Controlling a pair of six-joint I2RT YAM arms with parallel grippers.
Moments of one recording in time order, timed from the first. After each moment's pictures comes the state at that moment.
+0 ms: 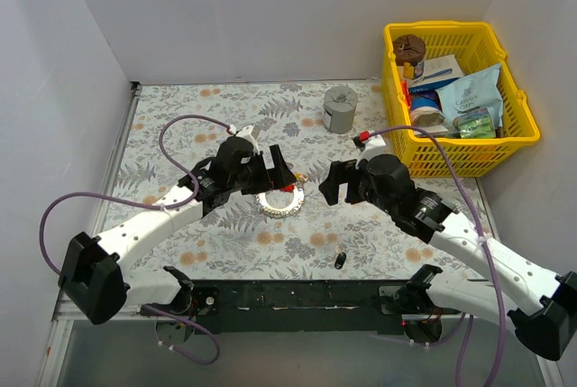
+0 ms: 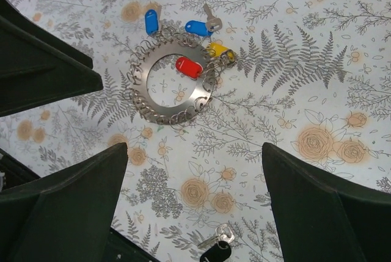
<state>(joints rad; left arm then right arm) -0.68 1.19 0.89 -0.28 0.07 -0.77 0.81 0.90 0.81 -0.37 0.14 0.45</state>
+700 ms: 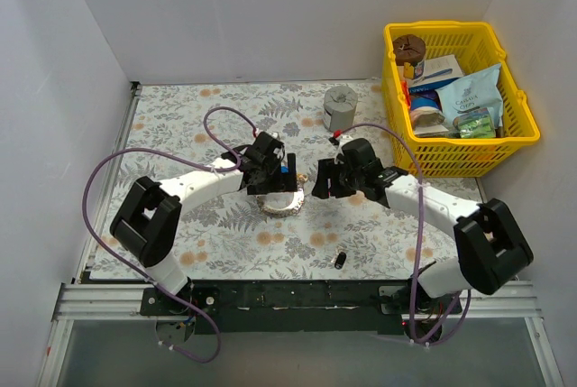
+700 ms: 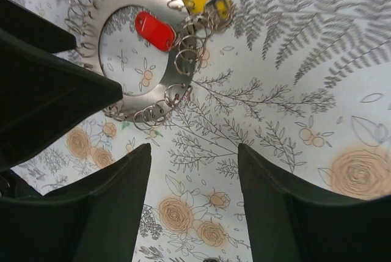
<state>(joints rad) -0.68 1.66 1.10 -0.41 -0.01 -0.65 0.62 1.37 0.81 -0.18 -0.17 0.42</state>
